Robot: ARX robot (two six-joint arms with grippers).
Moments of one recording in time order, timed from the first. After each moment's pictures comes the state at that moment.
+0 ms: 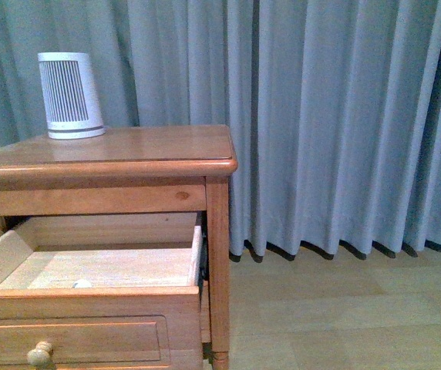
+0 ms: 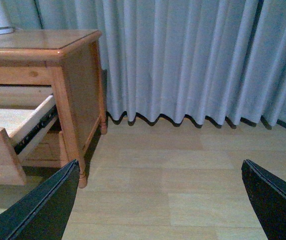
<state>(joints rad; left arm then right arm) 0.01 0.40 0.10 0.31 0.01 -0.01 0.00 0.00 0.01 0.00 0.00 0.00</state>
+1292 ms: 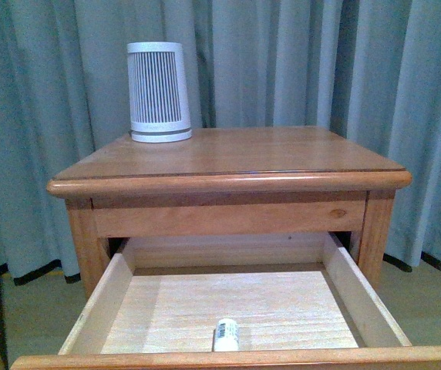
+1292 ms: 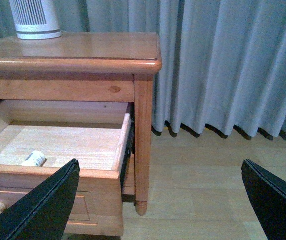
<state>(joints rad) 0.00 0.01 0.01 0.00 0.00 0.00 0.00 0.00 0.01 0.00 0.00 0.00</state>
